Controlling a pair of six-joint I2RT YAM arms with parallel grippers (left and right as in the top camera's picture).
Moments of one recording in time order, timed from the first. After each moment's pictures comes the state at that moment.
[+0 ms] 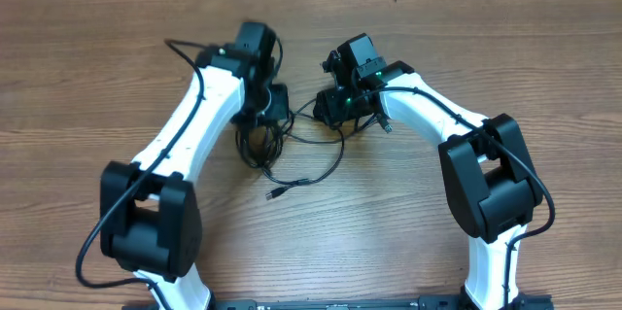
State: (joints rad) left arm -0.30 1.87 1.54 -1.04 0.14 -0.36; right arm 0.45 2.10 1.48 -0.55 -0.33 0.19
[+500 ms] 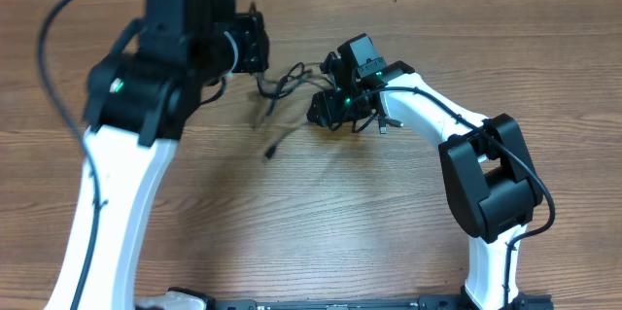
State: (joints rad) left arm -0.30 1.49 1.87 -1.03 0.13 -0.36; right arm 0.45 2.10 1.48 -0.56 -0.39 0.20
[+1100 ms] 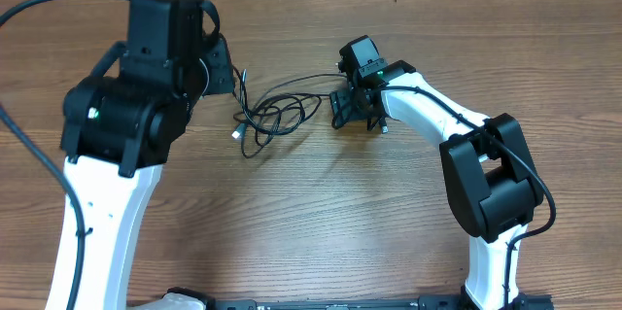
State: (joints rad) left arm -0.30 1.45 1.87 -1.24 -0.24 -0.34; right arm 0.45 2.10 1.48 -0.62 0.00 0.20
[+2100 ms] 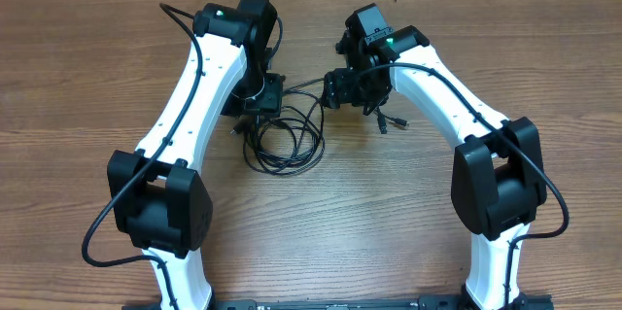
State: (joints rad) left arm -0.28 2.00 1.87 -1.45 0.02 -0.25; right arm 0.42 2.11 1.74 -0.94 -0.32 0.26
